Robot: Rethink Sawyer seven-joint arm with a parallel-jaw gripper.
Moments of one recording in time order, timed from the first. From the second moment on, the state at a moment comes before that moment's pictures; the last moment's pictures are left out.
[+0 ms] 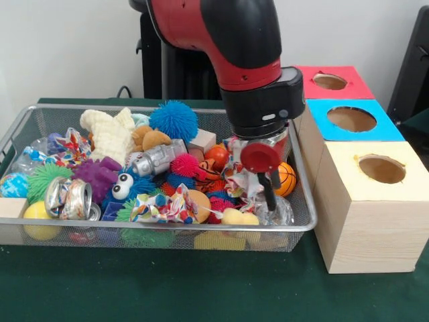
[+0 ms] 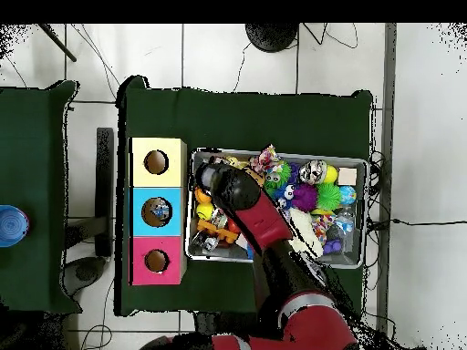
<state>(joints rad) -0.27 -0.49 0.14 1.81 0.73 0.25 2.67</state>
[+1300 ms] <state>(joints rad) 0.07 -0.38 -0.17 1.64 0.57 0.21 2.67</state>
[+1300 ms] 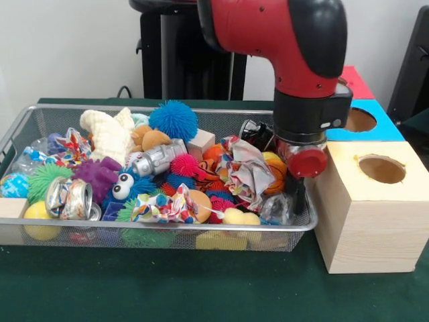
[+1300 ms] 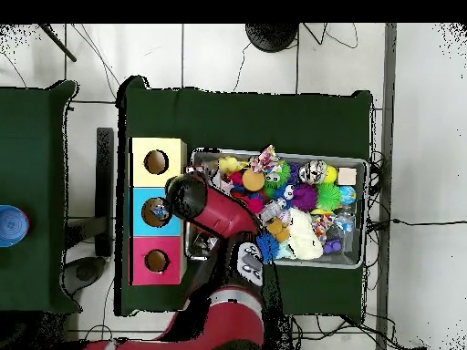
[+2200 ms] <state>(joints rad) 0.17 -0.28 -0.43 1.53 0.57 0.21 2.67</state>
